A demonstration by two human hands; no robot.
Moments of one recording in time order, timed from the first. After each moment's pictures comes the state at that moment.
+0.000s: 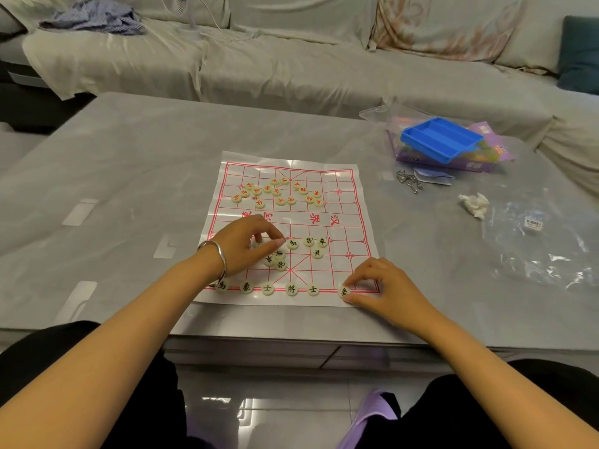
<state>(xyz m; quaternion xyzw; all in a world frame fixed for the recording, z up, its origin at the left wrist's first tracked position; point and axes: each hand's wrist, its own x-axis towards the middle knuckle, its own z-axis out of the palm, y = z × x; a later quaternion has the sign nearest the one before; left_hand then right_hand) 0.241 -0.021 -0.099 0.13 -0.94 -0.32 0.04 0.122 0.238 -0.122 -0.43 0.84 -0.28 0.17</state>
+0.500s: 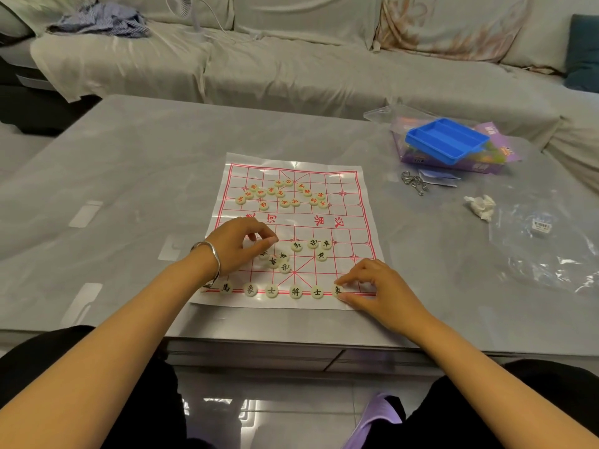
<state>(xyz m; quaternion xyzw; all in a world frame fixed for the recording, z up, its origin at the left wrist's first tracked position) 0.245 -0.033 -0.100 0.17 -0.93 -0.33 0.04 0.129 0.223 -0.125 -0.43 0.85 -0.27 0.16</state>
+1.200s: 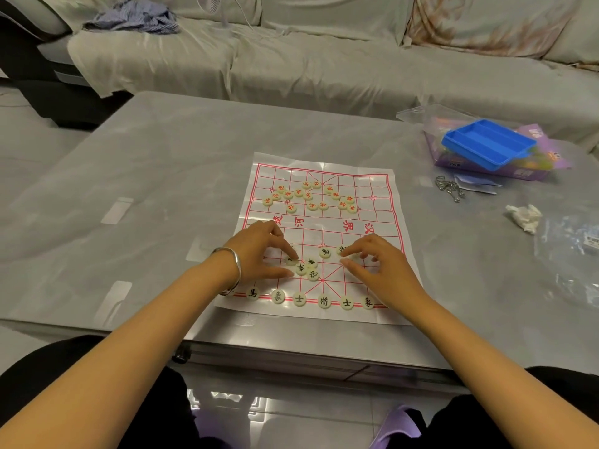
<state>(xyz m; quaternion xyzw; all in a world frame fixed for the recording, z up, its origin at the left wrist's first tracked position) 0.256 -0.046 -0.101 0.14 -0.96 -0.25 -0.04 0.122 0.157 -0.121 -0.40 0.84 -0.35 0.13</state>
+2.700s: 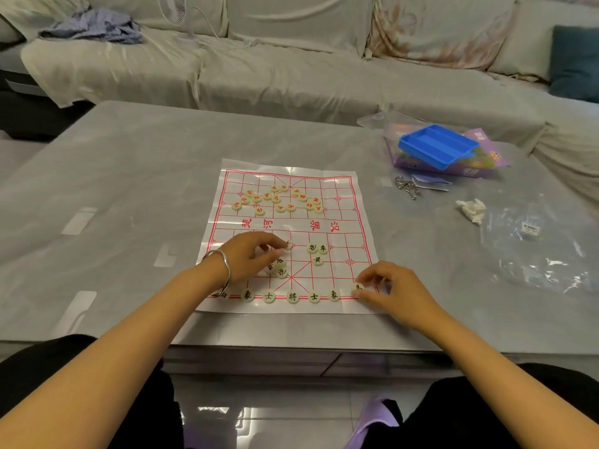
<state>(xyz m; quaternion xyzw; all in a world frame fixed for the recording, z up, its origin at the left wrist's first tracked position) 0.237 -0.021 -0.106 0.14 -0.93 -0.35 -0.01 0.116 0.238 -0.115 -0.35 0.87 -0.30 0.17</state>
